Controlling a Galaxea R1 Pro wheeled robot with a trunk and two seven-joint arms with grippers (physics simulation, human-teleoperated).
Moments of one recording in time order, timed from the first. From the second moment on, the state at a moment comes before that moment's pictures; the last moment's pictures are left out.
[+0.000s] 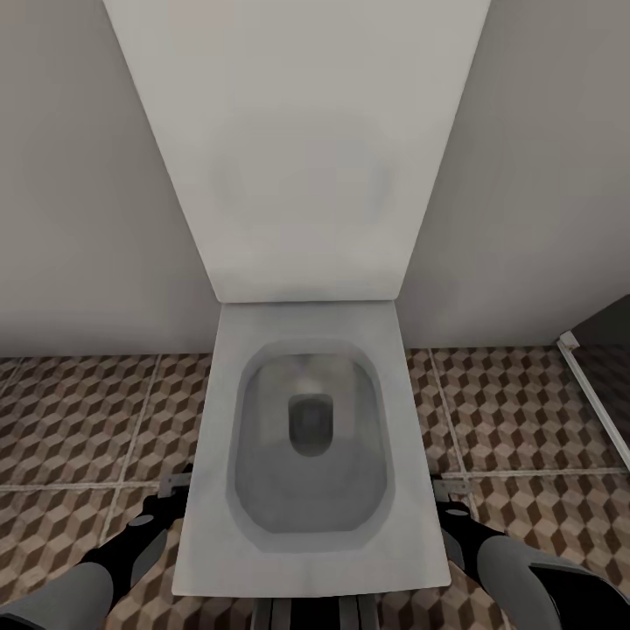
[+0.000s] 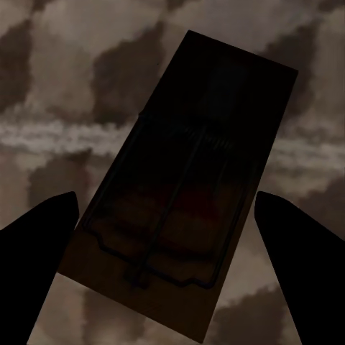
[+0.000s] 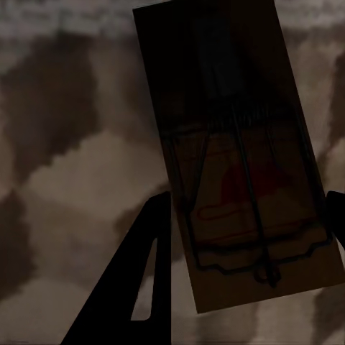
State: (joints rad) left arm -0.67 0.17 -0.34 -0.25 0.42 -0.09 0.09; right arm -0.81 -0.04 -0.10 0.02 0.09 -0.04 -0.16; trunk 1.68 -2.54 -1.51
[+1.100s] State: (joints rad) left arm -0.67 0.16 -0.34 -0.26 0.41 -0.09 0.10; right arm -0.81 -0.04 -0.10 0.02 0.09 -0.05 -0.16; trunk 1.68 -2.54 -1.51
